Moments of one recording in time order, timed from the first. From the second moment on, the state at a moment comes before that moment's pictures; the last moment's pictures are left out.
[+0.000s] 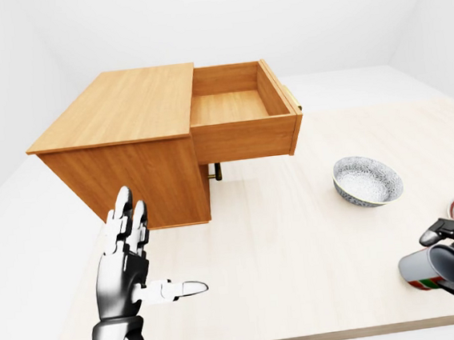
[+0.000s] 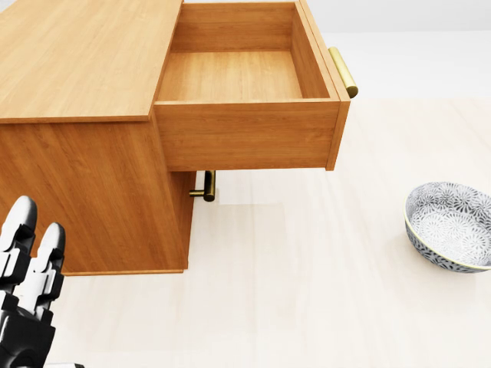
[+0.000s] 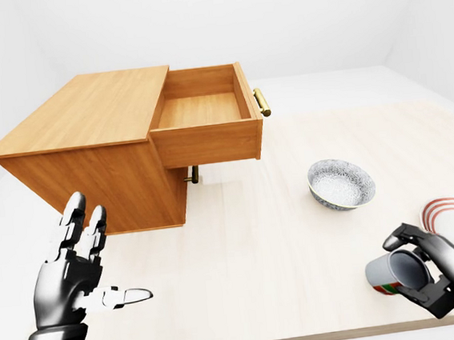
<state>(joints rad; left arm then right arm) 0.39 -0.02 0.12 -0.67 -0.11 0.08 -0.20 0.23 -0.45 -0.74 -0.03 -0.53 0.09 0.70</state>
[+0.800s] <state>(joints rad) 0.41 -0.02 0.12 -0.69 -0.12 0.08 -0.21 0.03 -0.34 -0.55 -0.92 -0.72 0.09 0.70</state>
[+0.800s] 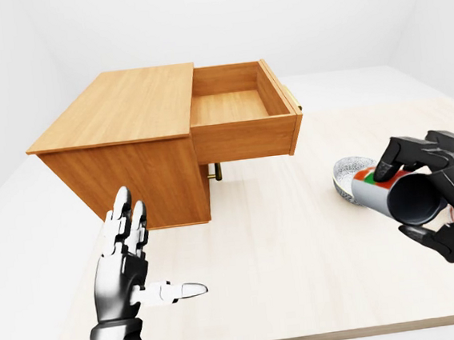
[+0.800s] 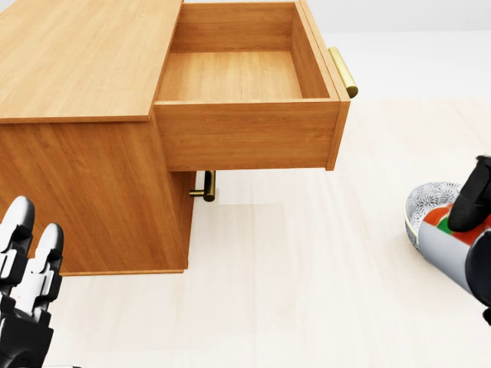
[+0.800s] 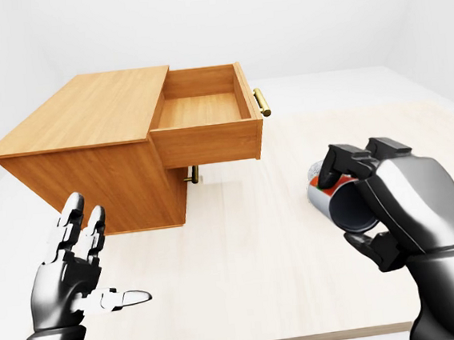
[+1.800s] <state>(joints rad) 0.40 -0.03 0.13 -0.69 -0.13 0.09 -0.22 -0.24 -0.23 -0.07 -1.02 -1.11 0.09 0.70</state>
